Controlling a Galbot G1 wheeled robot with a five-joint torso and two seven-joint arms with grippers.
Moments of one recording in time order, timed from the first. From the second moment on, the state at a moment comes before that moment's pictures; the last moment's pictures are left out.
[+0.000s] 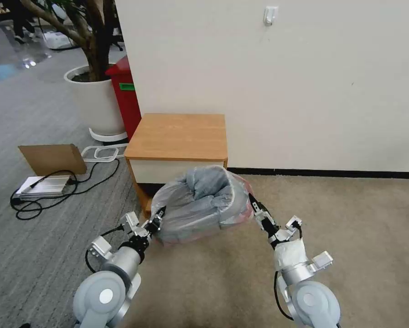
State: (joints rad) left arm 1.51 -1.34 -0.51 -2.14 -1.14 0.35 -0.21; right arm -1.48 1.31 0.39 1.91 1.15 0.03 -0.31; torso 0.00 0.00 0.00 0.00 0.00
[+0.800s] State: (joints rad) left arm 1.53 -1.35 -0.49 -2.13 -1.12 0.36 -0.19; right arm -1.45 1.31 0.37 1.90 1.13 0.03 -0.31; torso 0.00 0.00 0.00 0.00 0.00
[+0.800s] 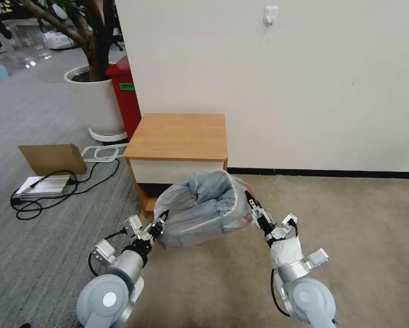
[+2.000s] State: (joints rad) left arm 1.55 -1.35 -0.48 -2.15 -1.06 0.37 -0.15; right arm -1.41 1.32 0.39 1.84 0.97 0.08 -0.17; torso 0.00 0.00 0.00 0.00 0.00
